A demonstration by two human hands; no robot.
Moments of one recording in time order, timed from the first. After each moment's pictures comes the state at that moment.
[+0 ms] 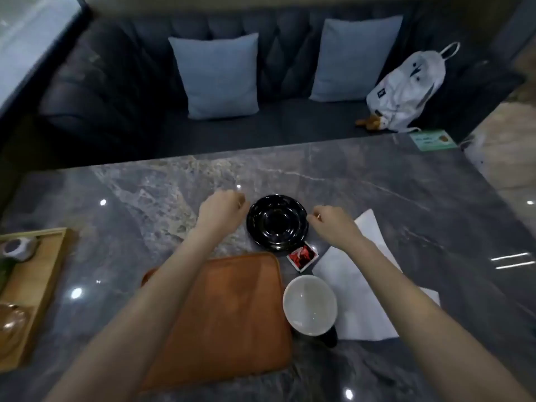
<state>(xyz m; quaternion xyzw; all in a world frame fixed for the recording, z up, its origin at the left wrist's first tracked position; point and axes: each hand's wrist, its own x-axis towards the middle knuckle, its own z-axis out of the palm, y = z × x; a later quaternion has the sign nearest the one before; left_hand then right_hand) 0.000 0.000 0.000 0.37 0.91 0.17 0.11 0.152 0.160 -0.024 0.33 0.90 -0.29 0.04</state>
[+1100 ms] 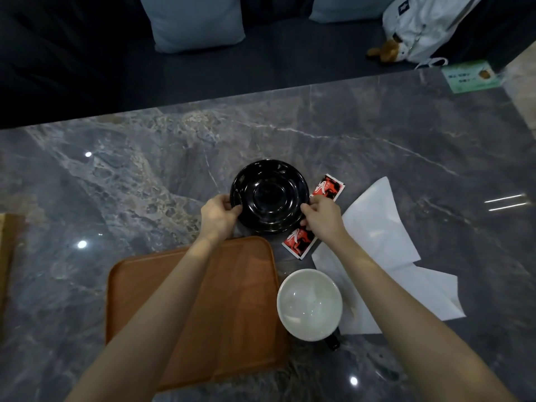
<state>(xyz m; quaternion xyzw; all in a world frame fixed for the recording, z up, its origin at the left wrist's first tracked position) -0.001 0.028 -0.111 0.10 0.89 0.35 0.28 0.131 0.167 -0.116 0.48 0.72 -0.49 0.00</state>
